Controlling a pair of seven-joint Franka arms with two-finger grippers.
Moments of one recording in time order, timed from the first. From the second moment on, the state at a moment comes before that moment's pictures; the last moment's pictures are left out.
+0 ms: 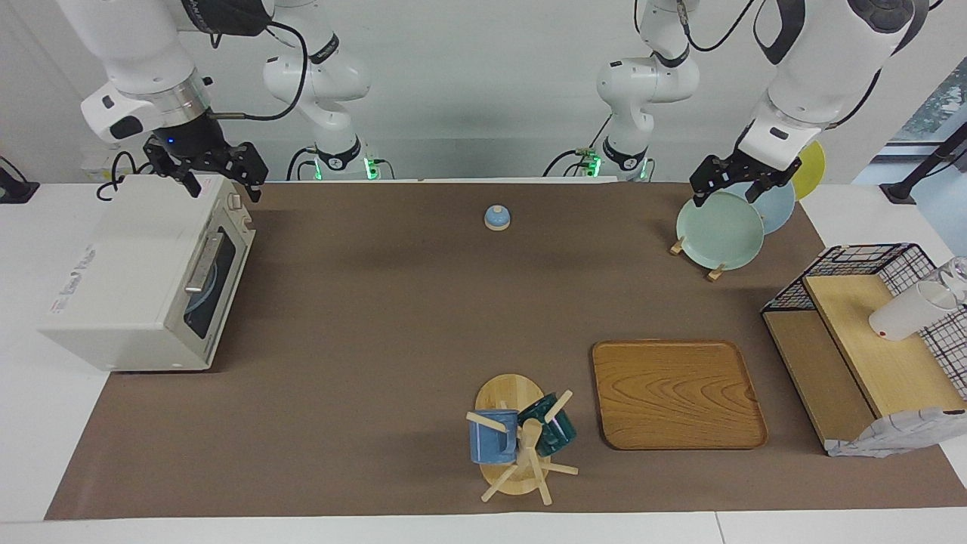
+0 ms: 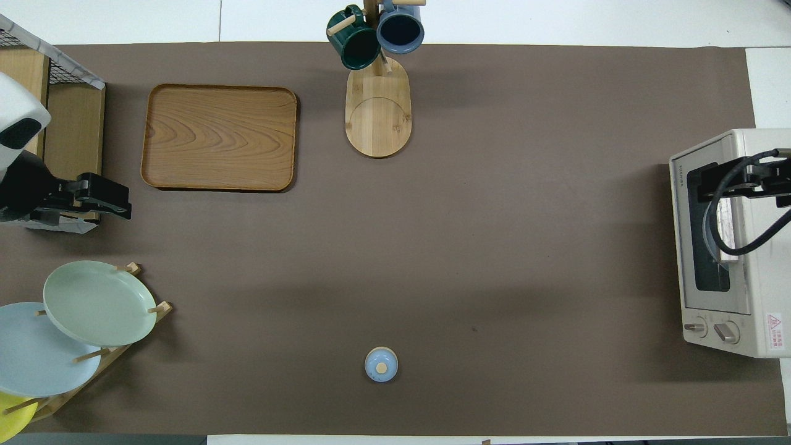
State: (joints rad) left arm -0.02 -0.02 -0.12 -1.61 -0.02 1.48 -0.14; right arm 0.01 -0.02 -0.01 -1.56 -0.04 1.49 0.09
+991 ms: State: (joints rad) left arm -0.02 -0.02 -0.12 -1.61 -0.02 1.48 -0.14; right arm 0.00 -0.03 -0.01 -1.65 -0.04 1.64 -0.08
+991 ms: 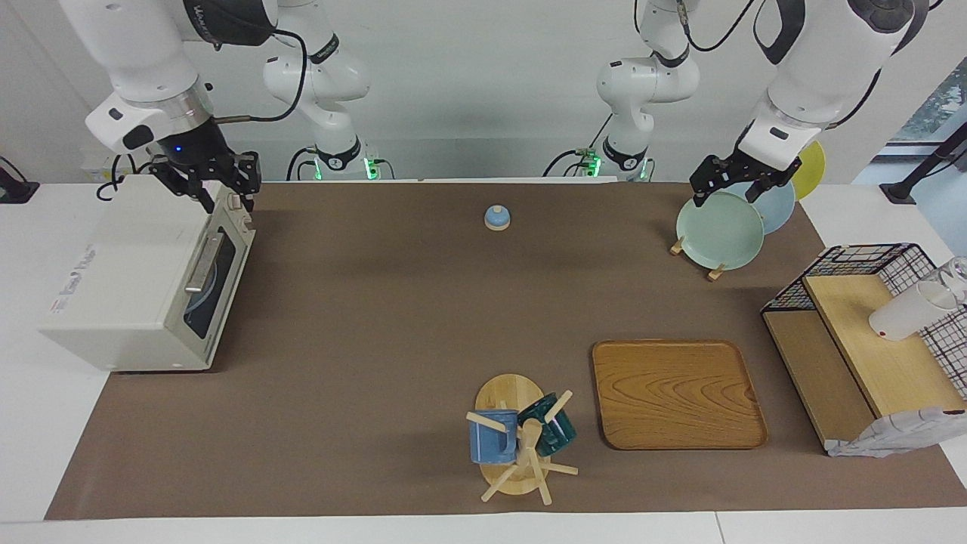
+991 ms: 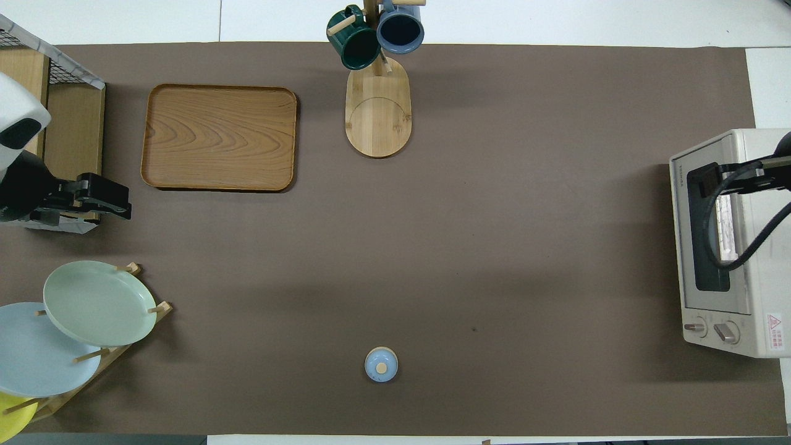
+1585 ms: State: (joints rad) left arm -0.02 -0.02 -0.12 -1.61 -0.02 1.48 -0.14; right arm -0.05 -0.09 -0.01 -1.90 -0.15 1.82 -0.05
